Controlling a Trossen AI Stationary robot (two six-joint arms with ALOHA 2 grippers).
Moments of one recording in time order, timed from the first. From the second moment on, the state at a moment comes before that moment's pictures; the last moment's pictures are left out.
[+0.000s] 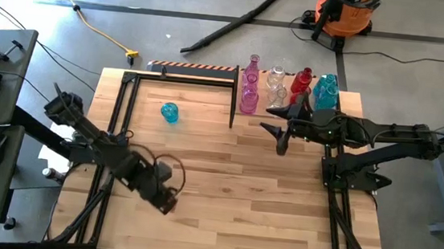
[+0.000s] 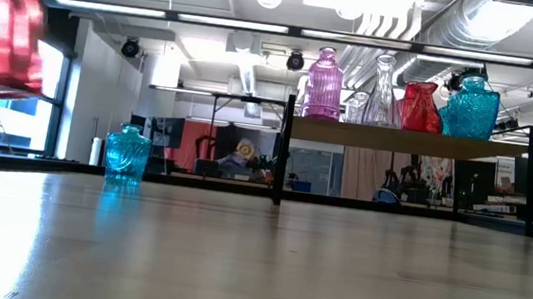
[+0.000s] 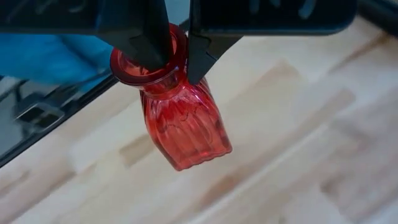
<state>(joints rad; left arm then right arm) -0.59 1.47 1.26 -1.05 0.02 -1.57 0.07 1.02 1.06 -0.33 0.39 0.11</state>
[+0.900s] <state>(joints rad) -0.11 1.36 1.26 -0.76 0.04 -0.99 0.07 1.09 1.06 -0.16 0.23 0.16</state>
